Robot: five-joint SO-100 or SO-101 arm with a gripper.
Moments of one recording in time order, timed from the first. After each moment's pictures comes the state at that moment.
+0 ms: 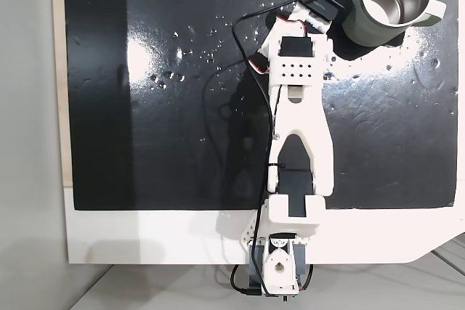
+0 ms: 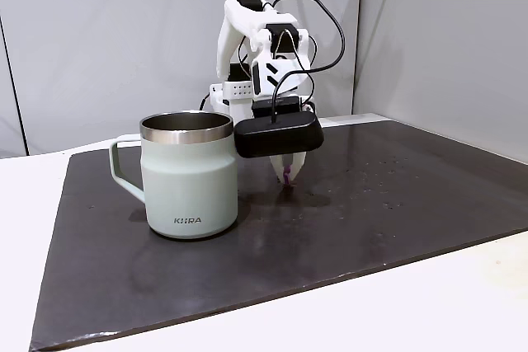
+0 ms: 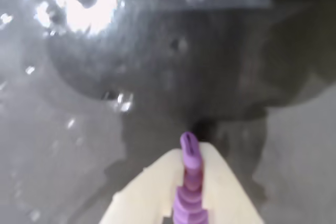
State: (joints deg) arm -0.9 67.9 80.8 59.6 -58.5
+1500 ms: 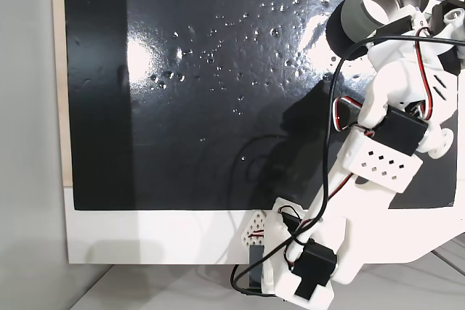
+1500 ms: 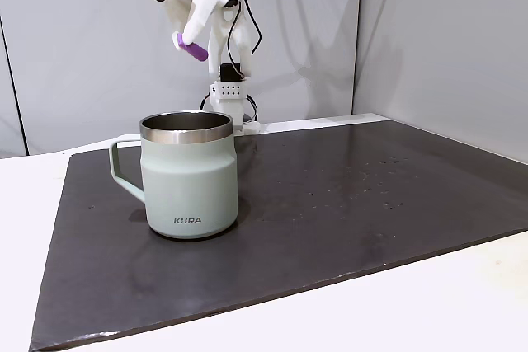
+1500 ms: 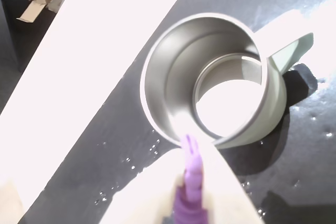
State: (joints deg) arm 21.1 97.7 81.2 51.7 -55.3
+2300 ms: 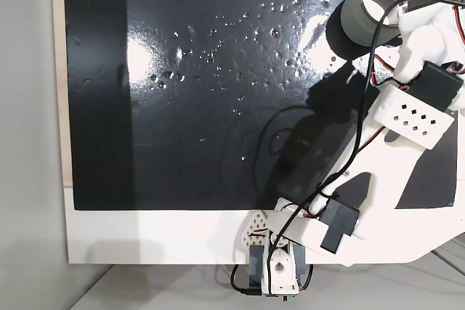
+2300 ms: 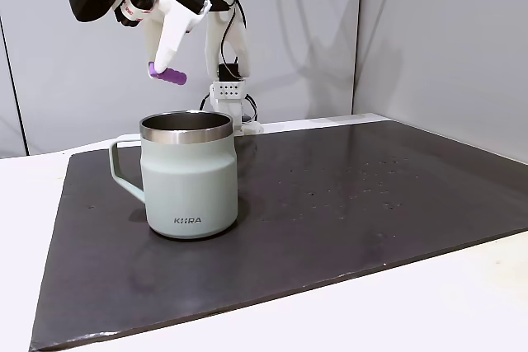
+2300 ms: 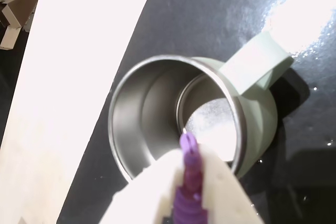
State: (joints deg) arm 25.0 75.1 54.6 62.4 -47.8
